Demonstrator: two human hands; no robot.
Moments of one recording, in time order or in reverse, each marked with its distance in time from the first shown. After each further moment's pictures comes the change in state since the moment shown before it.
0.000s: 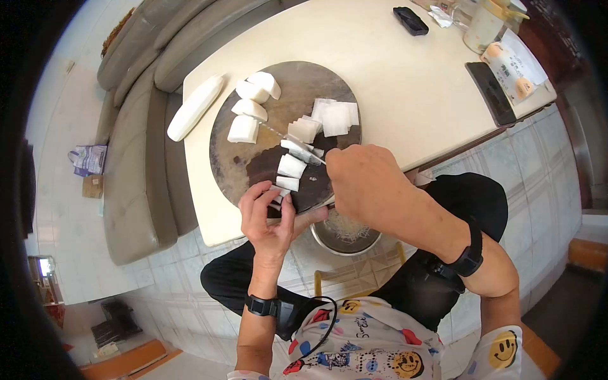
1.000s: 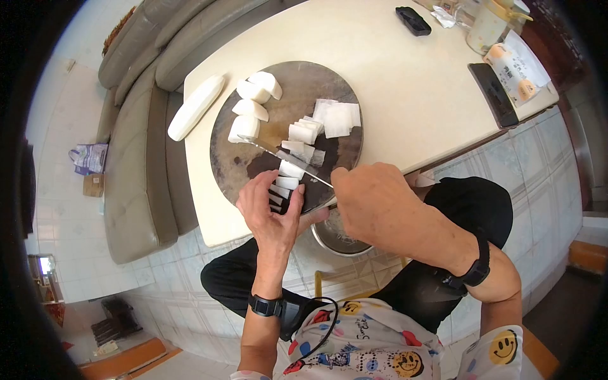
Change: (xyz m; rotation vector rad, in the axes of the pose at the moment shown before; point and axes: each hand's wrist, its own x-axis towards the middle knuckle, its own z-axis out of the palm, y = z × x) left_hand 0.014 0.016 0.007 0.113 -0.054 -0.077; right_hand -0.020 -0.001 -0.004 0.076 -0.004 -0.101
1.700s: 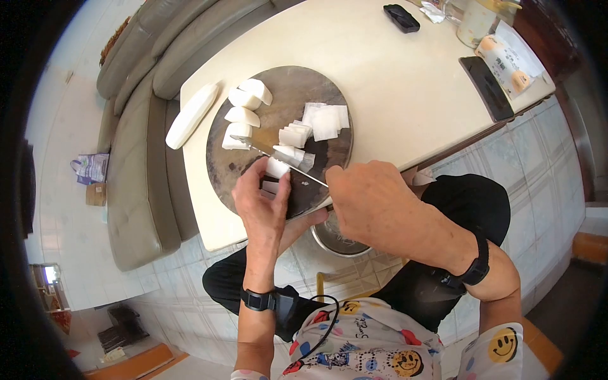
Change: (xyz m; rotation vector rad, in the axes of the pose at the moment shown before) left_hand 0.025 0.000 0.005 0.026 -0.064 -0.050; right_hand -0.005 0.005 -0.006 0.025 0.057 -0.004
